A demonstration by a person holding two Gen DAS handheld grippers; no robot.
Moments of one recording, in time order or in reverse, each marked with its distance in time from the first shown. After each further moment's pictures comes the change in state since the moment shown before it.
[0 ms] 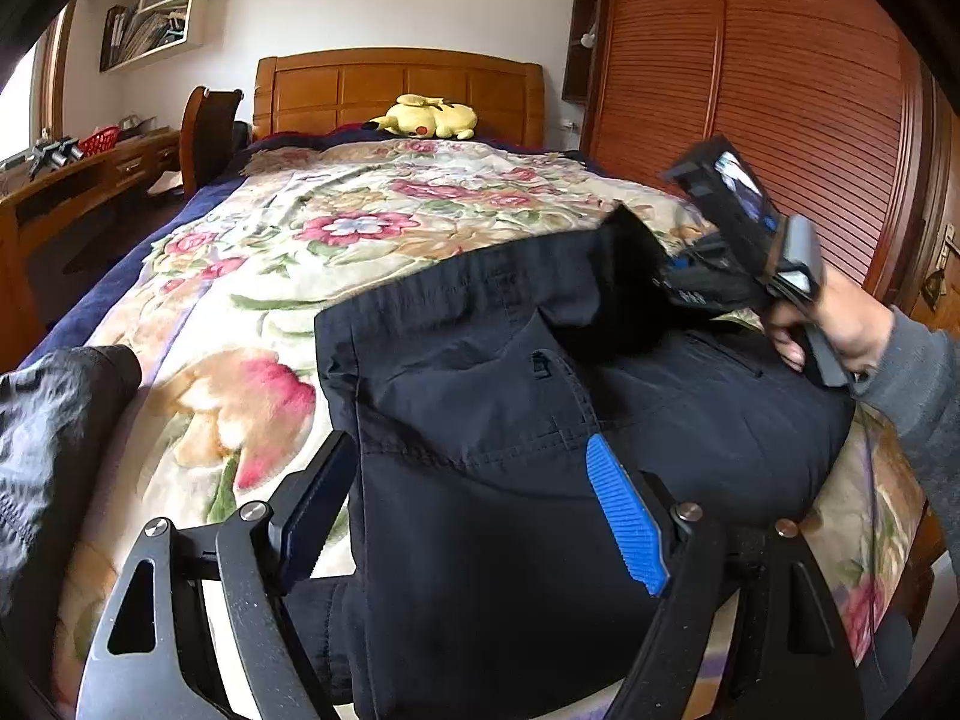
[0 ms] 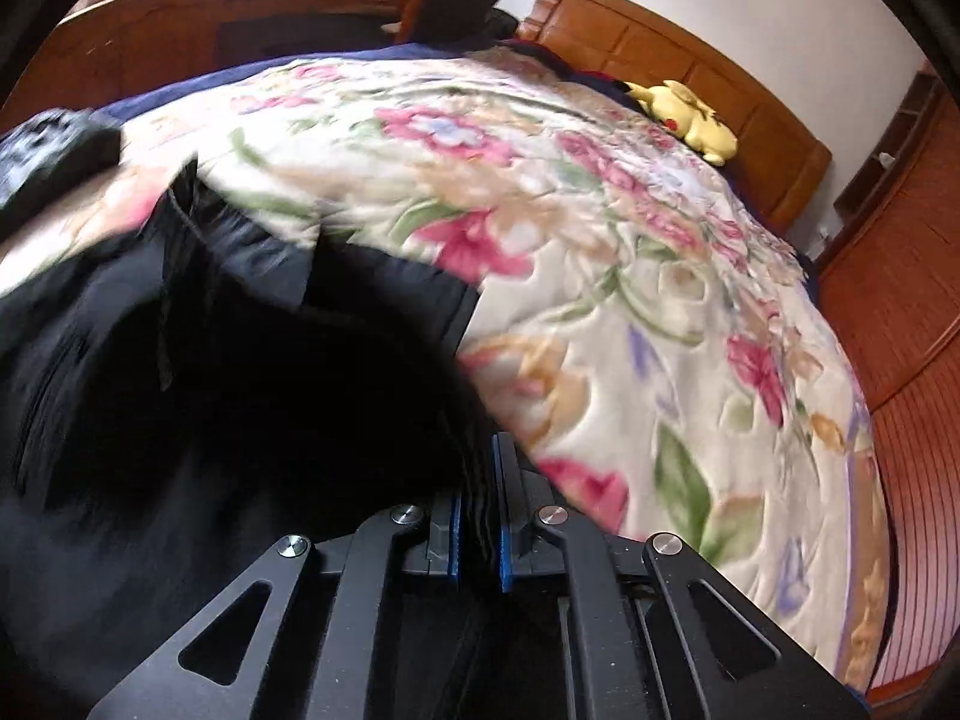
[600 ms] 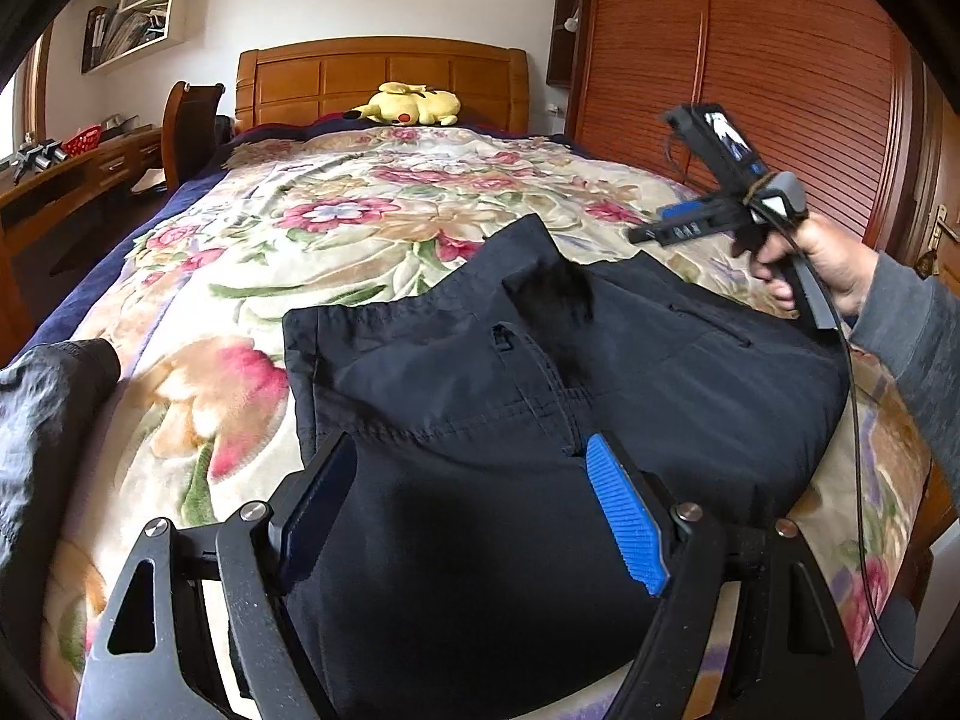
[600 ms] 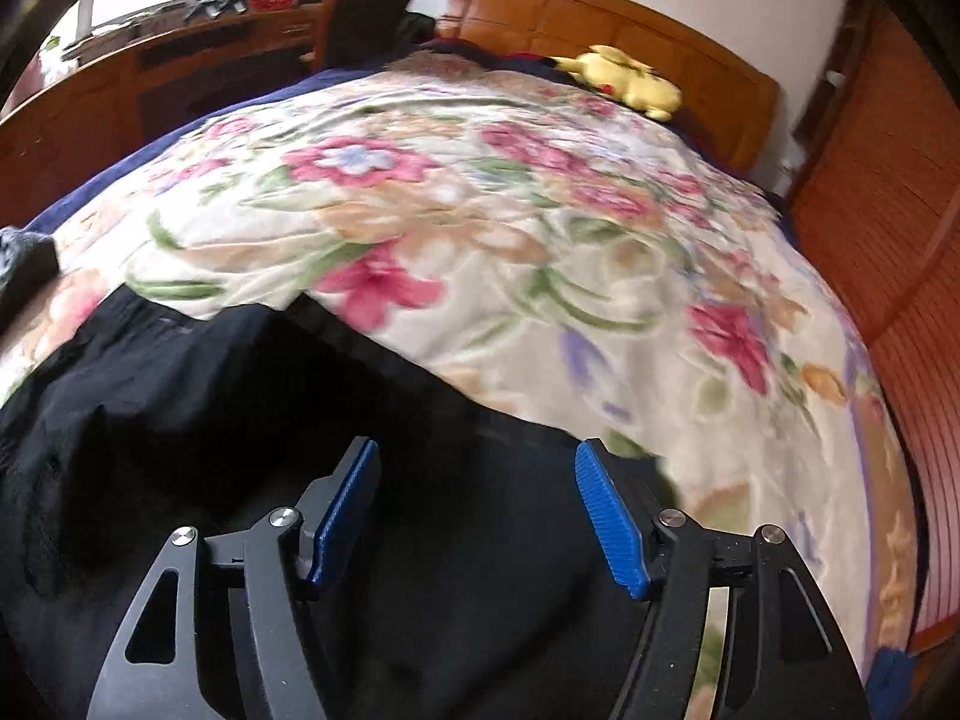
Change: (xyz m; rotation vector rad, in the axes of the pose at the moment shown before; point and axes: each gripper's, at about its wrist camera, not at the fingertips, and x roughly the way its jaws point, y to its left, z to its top) left arm 0.007 -0.016 -0.009 0.034 0.034 -0.018; right arm 0.012 -0.058 -0.021 0.169 0.062 -0.055
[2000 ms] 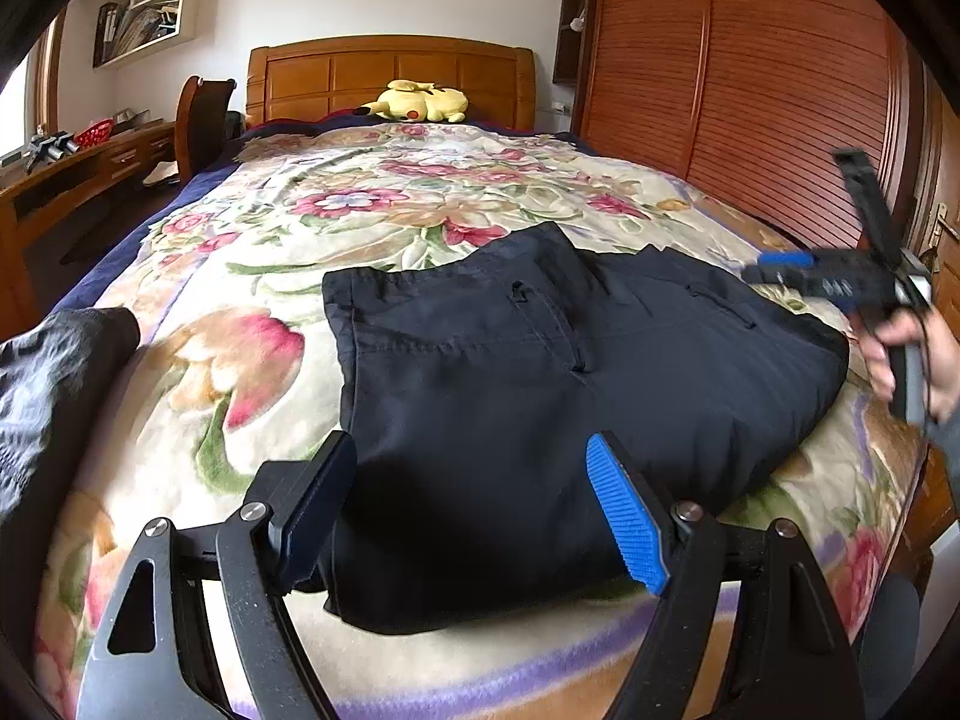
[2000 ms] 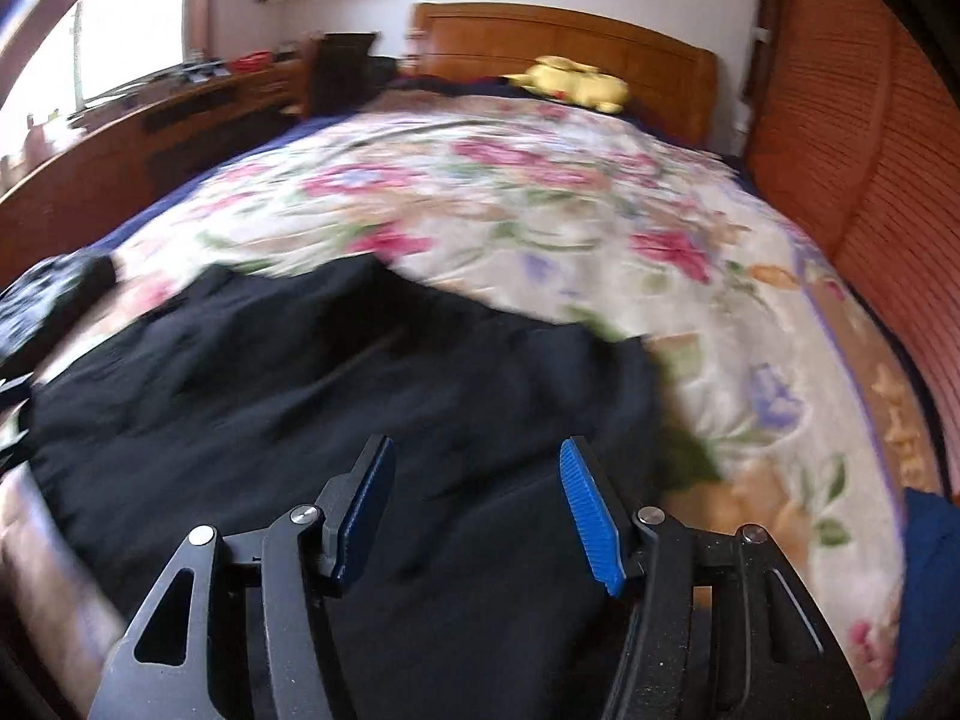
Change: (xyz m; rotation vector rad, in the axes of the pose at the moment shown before) left arm -0.017 0.004 -0.020 -0.018 0.001 0.015; right arm -0.112 0.004 -0.143 0.153 -0.148 0.170
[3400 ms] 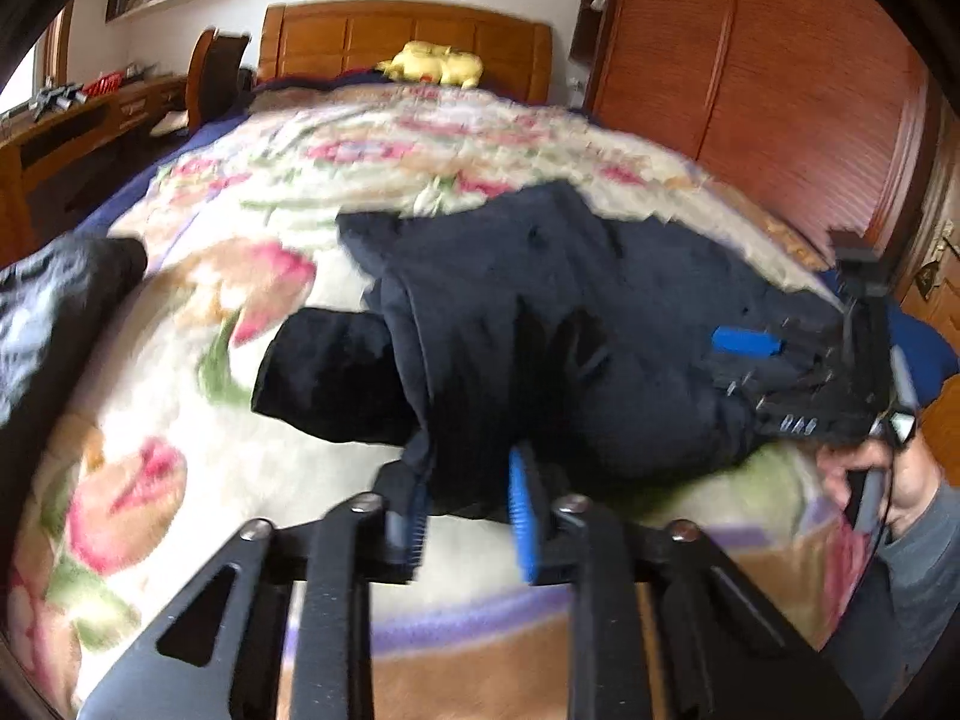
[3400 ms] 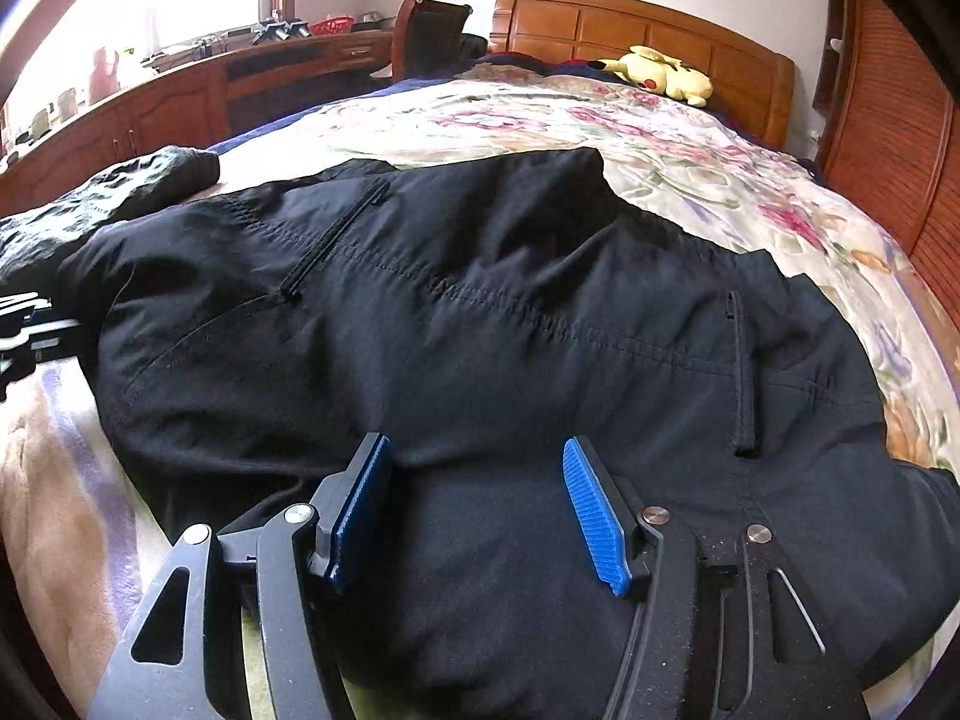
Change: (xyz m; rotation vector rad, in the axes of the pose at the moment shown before) left arm -0.008 0.003 -0.022 -0.060 0.061 -0.019; right arm 0.024 0.083 -0.064 -0.062 0.028 0.077
